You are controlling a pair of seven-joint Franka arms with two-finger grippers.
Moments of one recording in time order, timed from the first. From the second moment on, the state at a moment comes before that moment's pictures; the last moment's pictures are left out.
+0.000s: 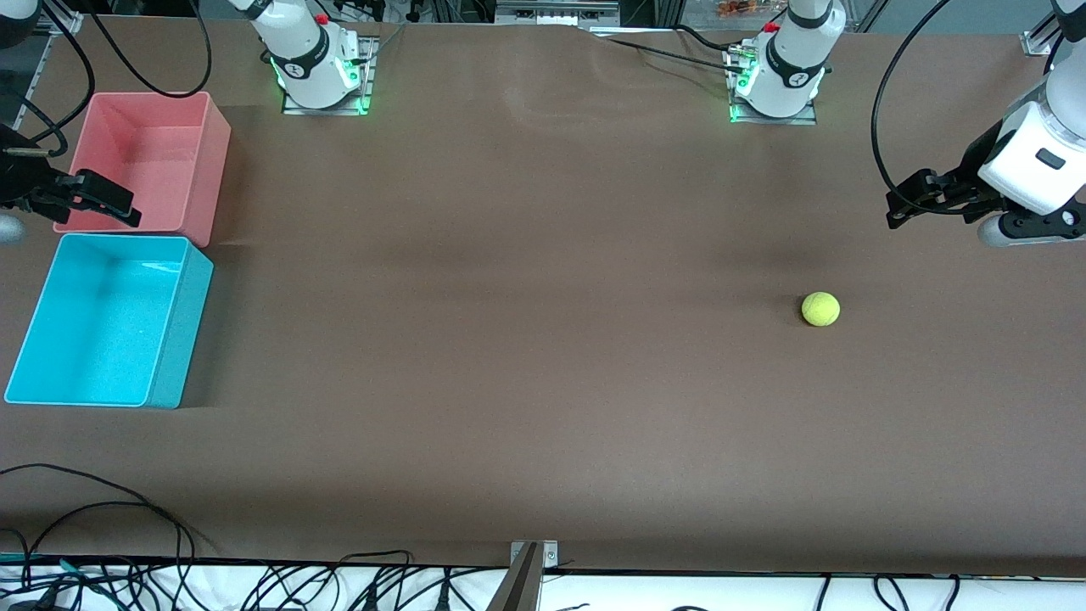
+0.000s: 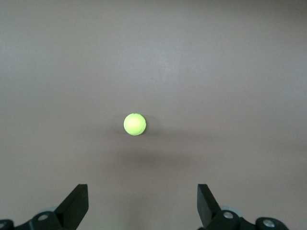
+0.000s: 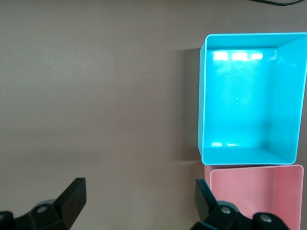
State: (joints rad) left arm -0.02 0.05 -0.07 -1.54 0.02 1.54 -0.18; right arm -0.11 0.02 0.05 -1.64 0.01 1.64 -0.01
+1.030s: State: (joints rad) left arm -0.02 0.05 -0.07 -1.54 0.02 1.53 -0.18; right arm -0.11 0.02 0.05 -1.64 0.01 1.64 -0.01
